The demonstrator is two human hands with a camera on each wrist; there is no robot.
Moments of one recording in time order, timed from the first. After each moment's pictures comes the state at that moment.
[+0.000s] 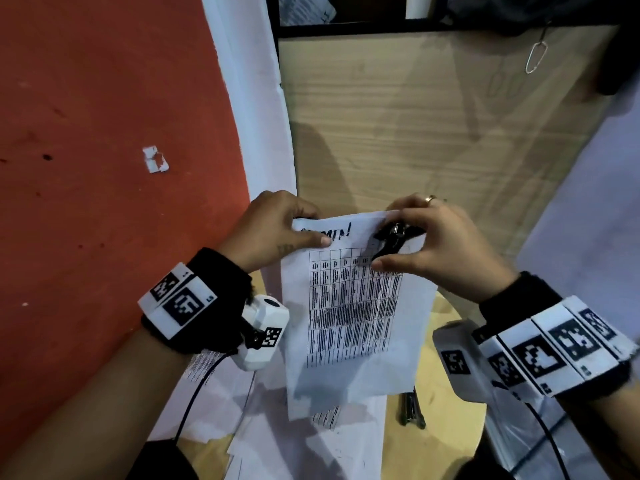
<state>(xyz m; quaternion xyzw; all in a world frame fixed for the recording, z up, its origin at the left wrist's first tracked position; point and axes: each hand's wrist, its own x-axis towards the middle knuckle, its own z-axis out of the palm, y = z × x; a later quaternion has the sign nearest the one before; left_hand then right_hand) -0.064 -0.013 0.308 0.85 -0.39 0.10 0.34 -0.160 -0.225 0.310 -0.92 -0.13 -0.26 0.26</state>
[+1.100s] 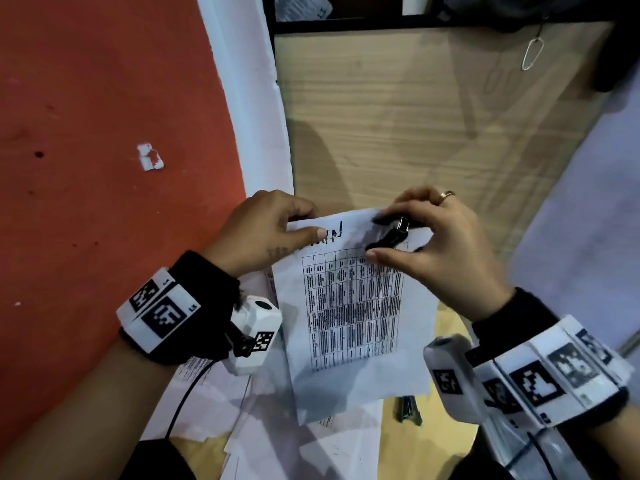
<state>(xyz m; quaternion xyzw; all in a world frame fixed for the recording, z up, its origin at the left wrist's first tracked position) -0.071 -0.008 0.311 0.84 -0.41 0.10 0.34 -0.171 -0.218 0.299 -0.88 -0.12 -0.36 0.30</state>
